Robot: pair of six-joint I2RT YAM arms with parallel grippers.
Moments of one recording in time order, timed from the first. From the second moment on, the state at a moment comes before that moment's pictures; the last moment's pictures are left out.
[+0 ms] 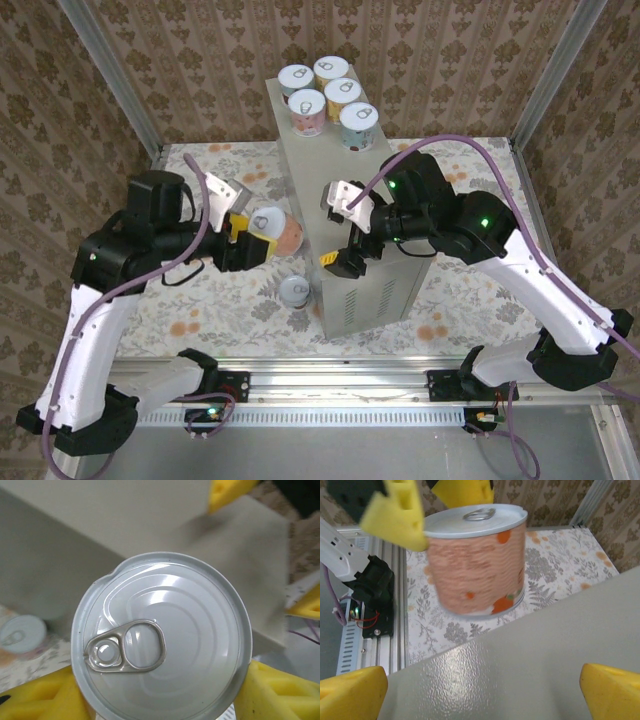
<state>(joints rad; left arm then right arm) -0.50 1.02 1.59 -1.20 0.62 0.02 0.85 1.35 1.78 -1.00 -0.31 -0.37</state>
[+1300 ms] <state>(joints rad) -0.56 1.01 1.57 -1.03 0.75 0.01 0.88 1.46 1.73 -0.83 -0.45 -0.28</state>
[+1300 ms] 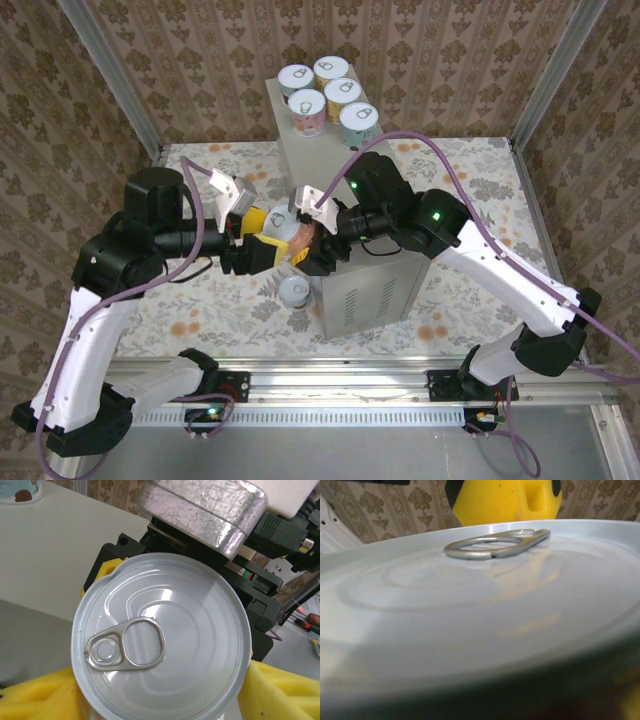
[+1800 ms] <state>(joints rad) -0.56 1.03 1.45 -0.69 0.77 -0.13 0.86 1.33 1.49 -0.50 -0.35 -0.02</state>
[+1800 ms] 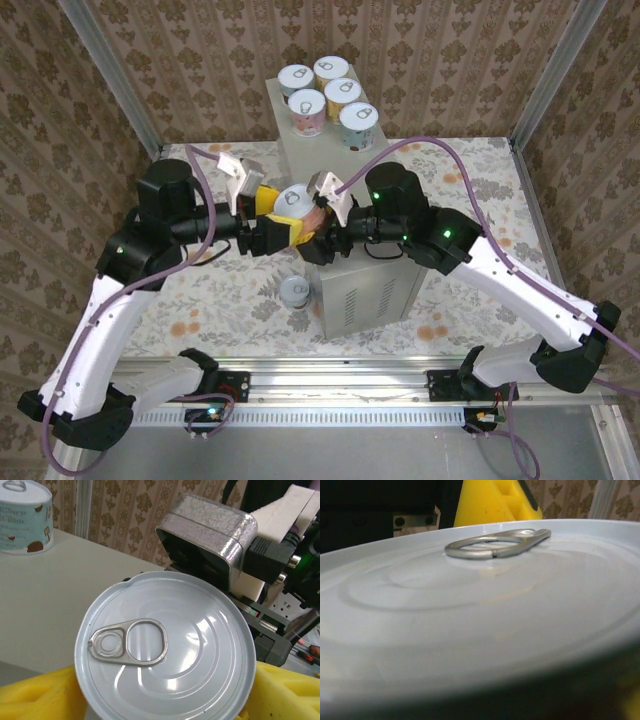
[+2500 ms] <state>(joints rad) -0.59 1.10 1.44 -0.52 0.73 -0.20 0.86 1.28 1.41 -0.39 -0.25 0.06</state>
